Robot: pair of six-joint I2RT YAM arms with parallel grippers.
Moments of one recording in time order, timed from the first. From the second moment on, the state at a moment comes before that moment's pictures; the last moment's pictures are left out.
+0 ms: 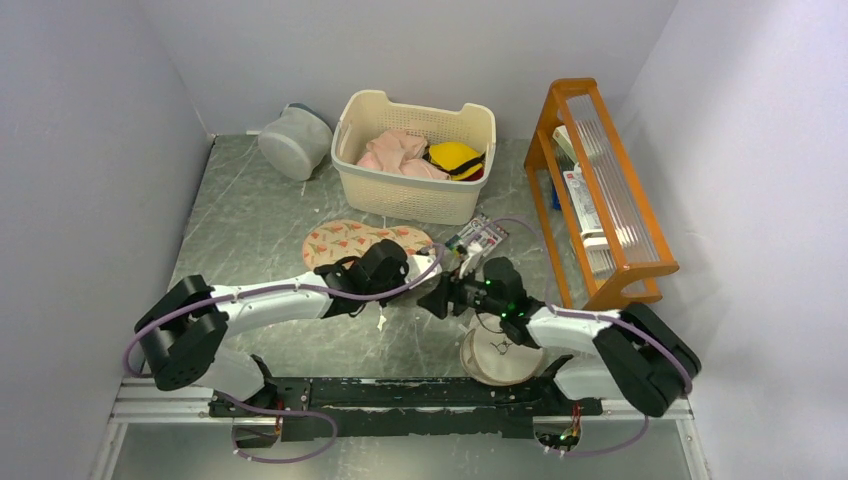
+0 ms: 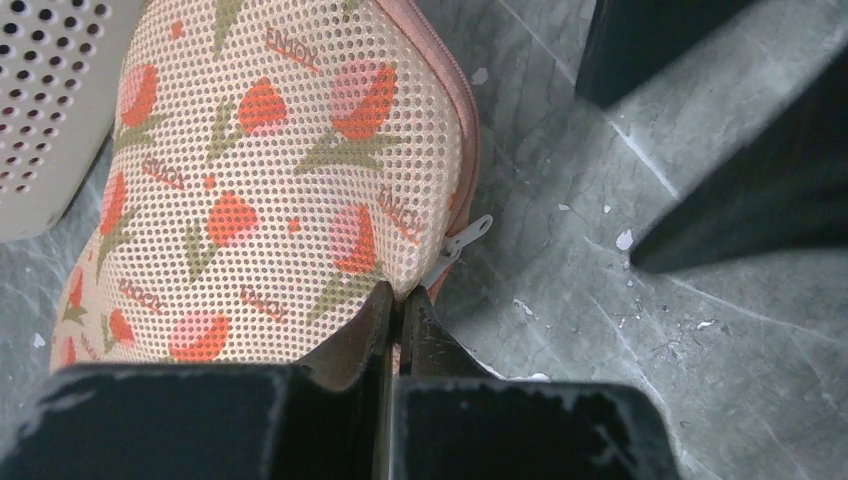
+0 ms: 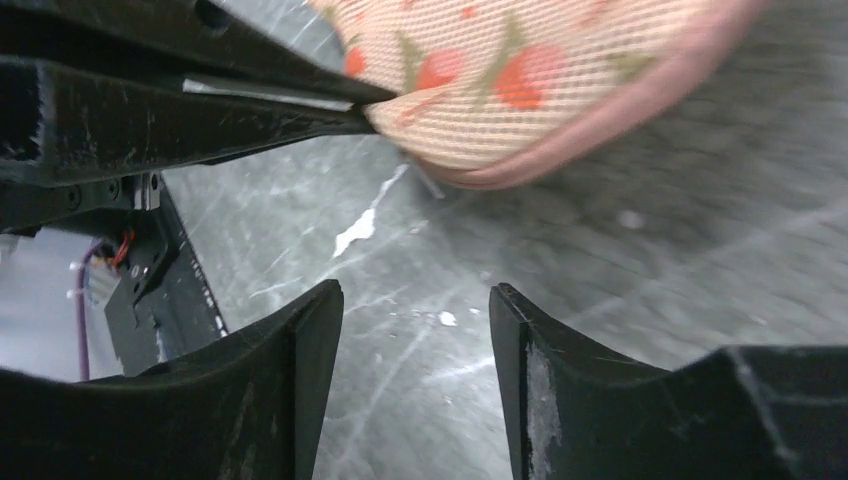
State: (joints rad) left arm -0.97 1.46 0.80 -0.11 -0.15 0.31; right arm 0.63 1.24 0.26 0.61 -0.38 0.45
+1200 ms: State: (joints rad) left arm -0.95 1.37 0.80 -0.15 -0.12 0.29; right arm 0.77 1.49 0.37 0.88 -0.24 0.55
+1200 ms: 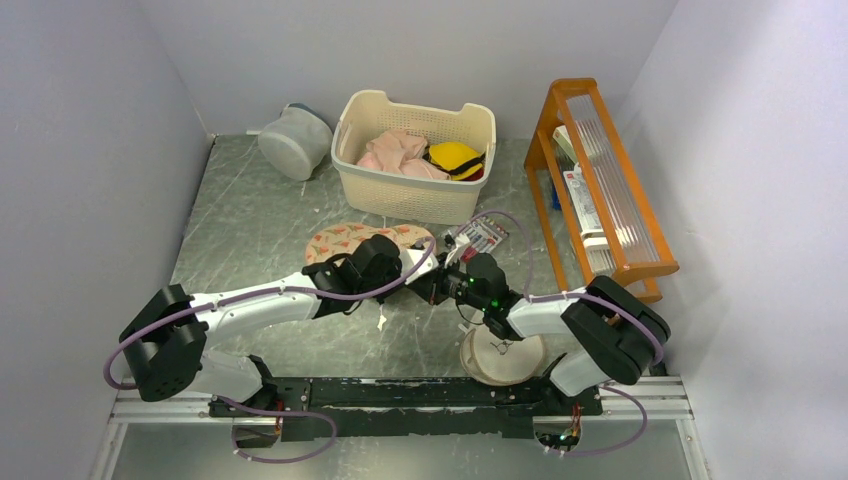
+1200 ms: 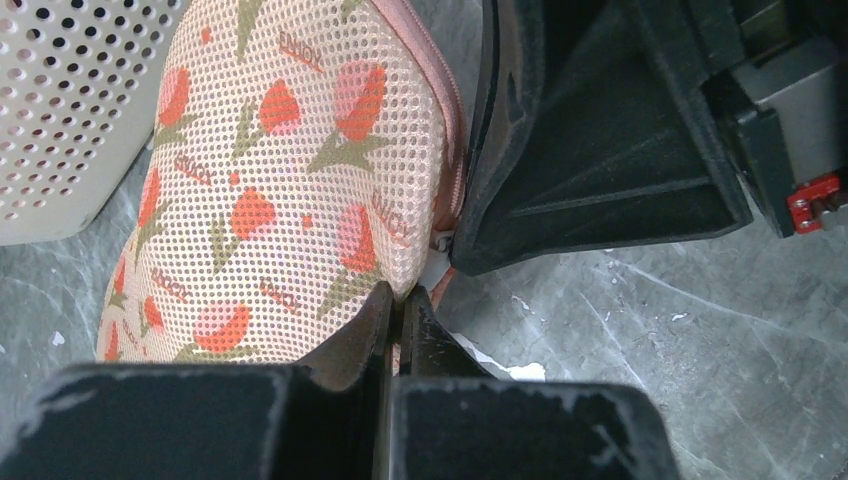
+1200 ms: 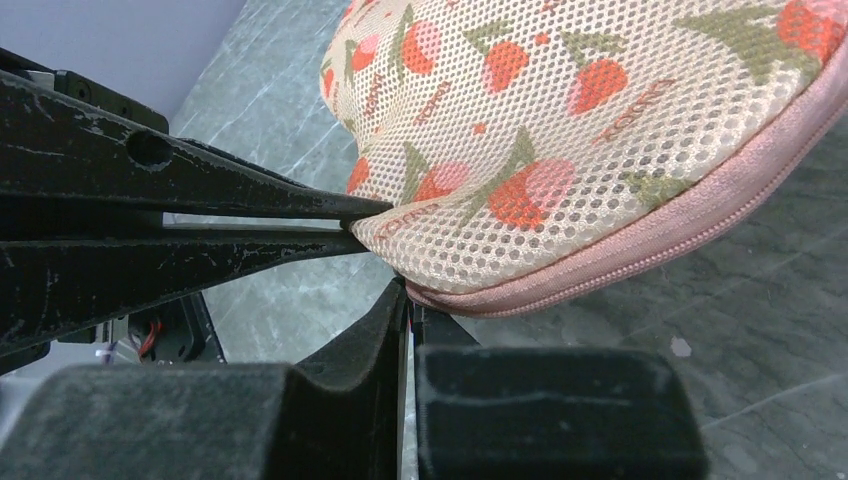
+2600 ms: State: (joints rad) left arm -0.96 1.39 0.81 -0.13 -0.10 0.29; right arm 0.64 1.23 0.44 0.34 -0.03 0.39
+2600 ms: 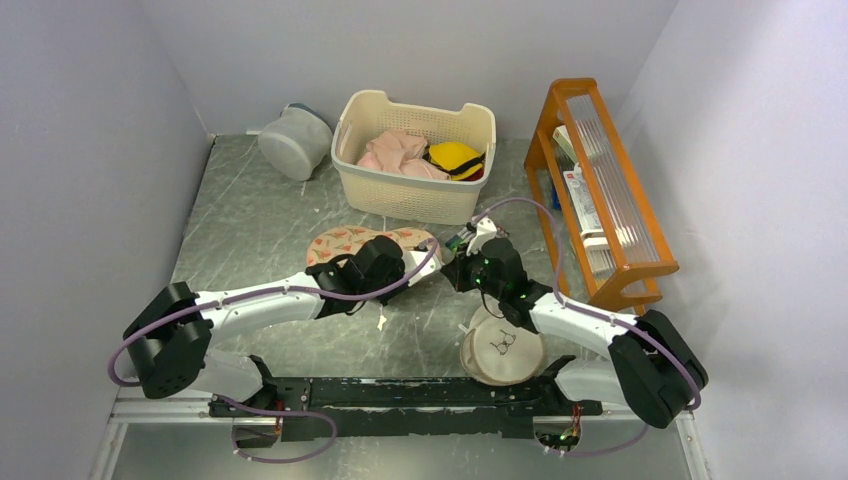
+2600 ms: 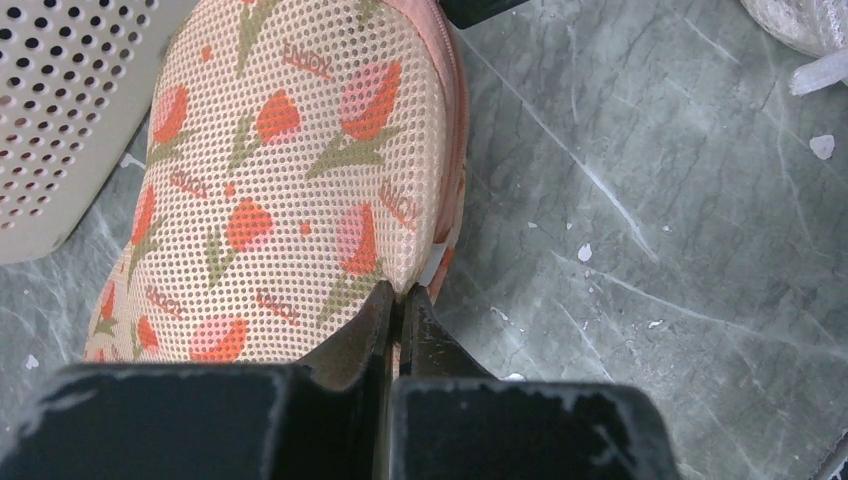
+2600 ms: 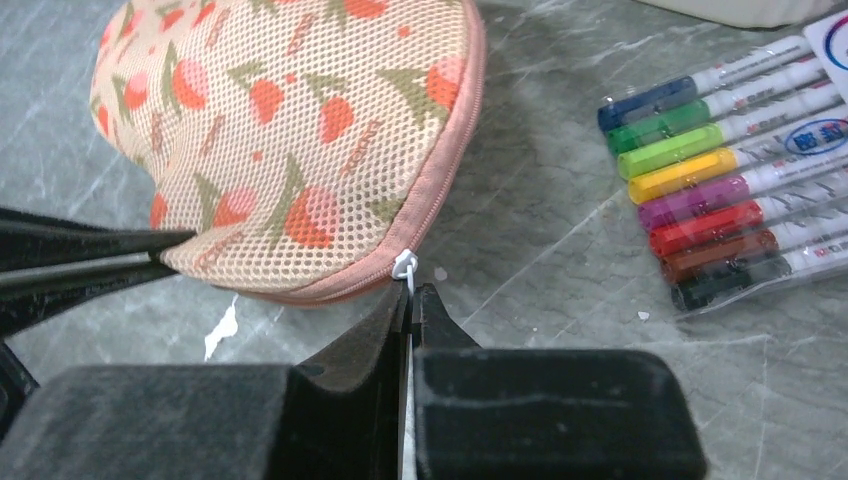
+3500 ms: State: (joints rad) left arm -1.01 1.34 0.71 0.01 -0.05 -0.35; right arm 0.64 1.18 0.33 0.45 -0.46 0.29
